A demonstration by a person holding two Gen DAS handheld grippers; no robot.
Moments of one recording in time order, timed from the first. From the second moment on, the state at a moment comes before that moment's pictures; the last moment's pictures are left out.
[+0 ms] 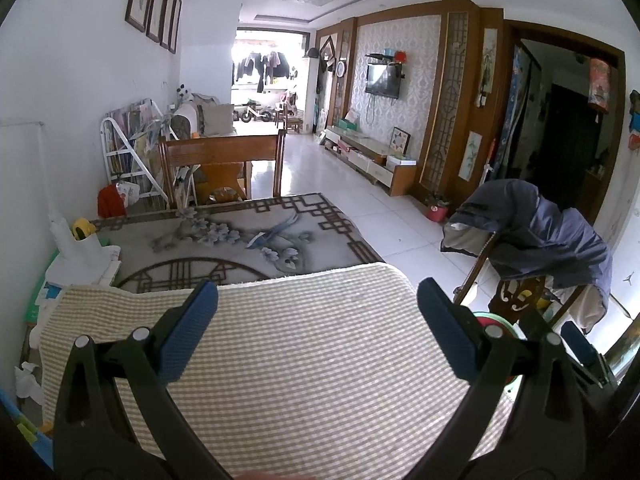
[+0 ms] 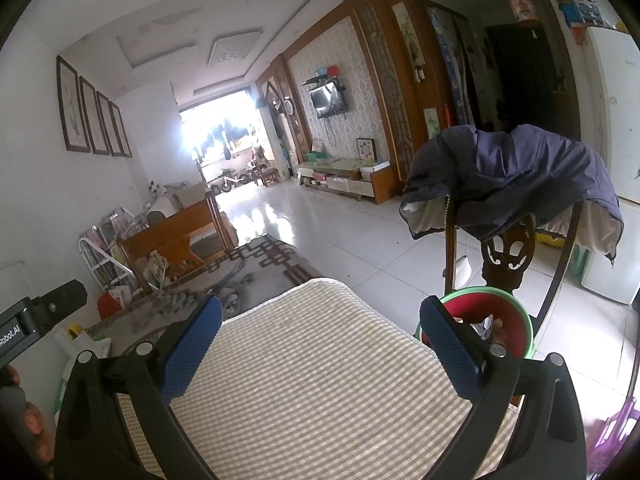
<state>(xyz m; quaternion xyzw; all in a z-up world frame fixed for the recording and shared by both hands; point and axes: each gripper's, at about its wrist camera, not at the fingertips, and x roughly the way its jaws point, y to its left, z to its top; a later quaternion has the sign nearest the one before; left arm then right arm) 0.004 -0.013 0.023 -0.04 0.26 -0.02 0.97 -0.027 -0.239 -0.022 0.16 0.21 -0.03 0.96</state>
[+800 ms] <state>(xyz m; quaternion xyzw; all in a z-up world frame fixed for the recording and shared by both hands) 0.010 -0.016 0.012 -0.03 0.27 -0.01 0.96 -0.015 -0.232 -0.048 0.14 0.25 -0.02 0.96</state>
